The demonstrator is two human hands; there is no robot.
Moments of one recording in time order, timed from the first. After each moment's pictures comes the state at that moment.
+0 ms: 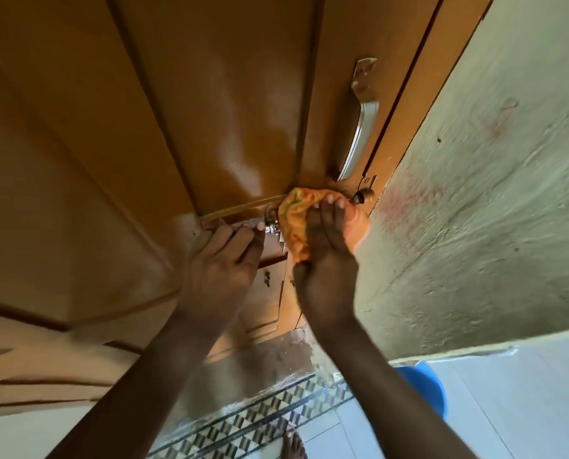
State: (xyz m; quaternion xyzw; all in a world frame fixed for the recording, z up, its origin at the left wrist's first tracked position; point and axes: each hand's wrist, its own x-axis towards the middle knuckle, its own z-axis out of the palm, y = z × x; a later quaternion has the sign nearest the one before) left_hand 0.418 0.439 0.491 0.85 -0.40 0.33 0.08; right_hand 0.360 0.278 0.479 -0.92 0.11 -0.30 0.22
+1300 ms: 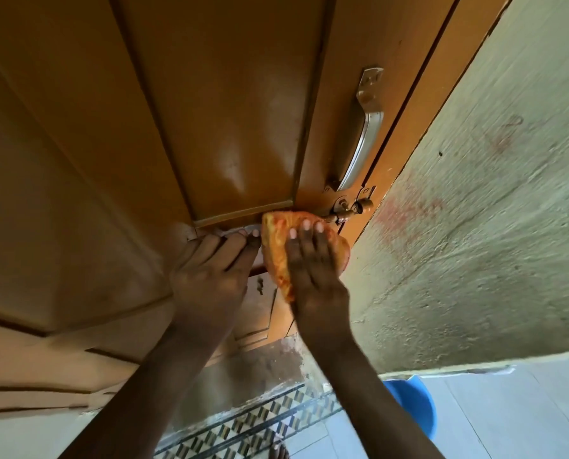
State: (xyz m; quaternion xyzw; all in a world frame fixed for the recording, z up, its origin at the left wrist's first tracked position) left_hand 0.417 0.435 0.478 0.86 -0.34 0.36 0.12; right_hand 0.350 0.272 0.439 -0.93 0.00 -0.33 0.15
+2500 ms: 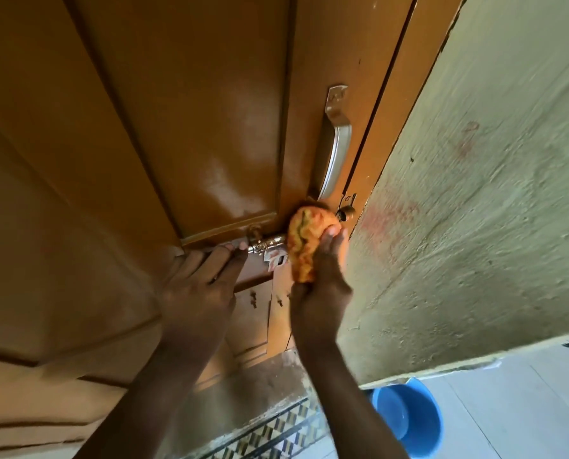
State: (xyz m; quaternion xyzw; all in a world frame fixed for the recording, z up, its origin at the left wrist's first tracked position) left_hand 0.419 0.439 0.476 0.86 -0.34 0.36 0.13; right_hand 0.360 0.276 0.448 -0.85 0.21 -0.38 0.31
